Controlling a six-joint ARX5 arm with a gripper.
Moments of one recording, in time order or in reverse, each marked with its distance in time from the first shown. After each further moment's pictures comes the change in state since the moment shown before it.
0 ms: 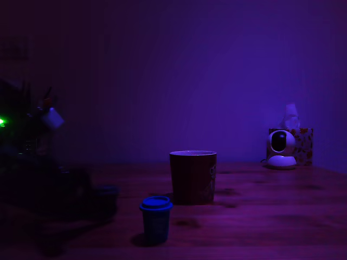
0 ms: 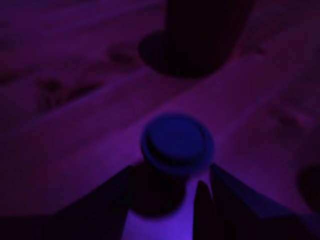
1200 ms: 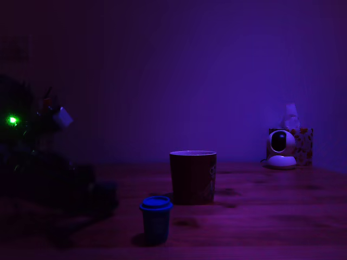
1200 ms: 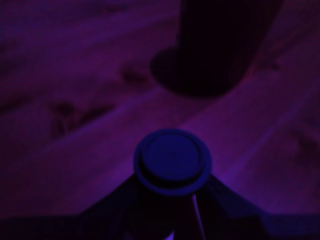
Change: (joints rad) arm 0.000 0.005 0.039 -0.002 -0.019 0.001
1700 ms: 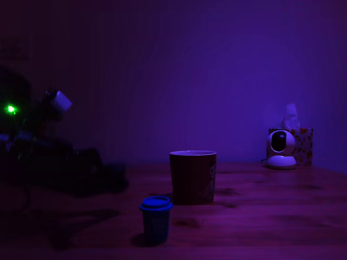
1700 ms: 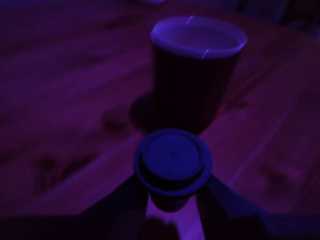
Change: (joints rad) arm 0.000 -0.003 0.001 0.127 0.099 -0.002
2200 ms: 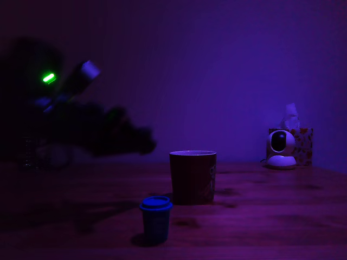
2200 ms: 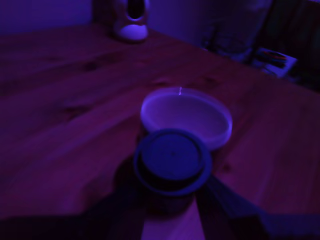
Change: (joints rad) arm -0.020 -0.073 0.271 -0.338 0.095 -0.077
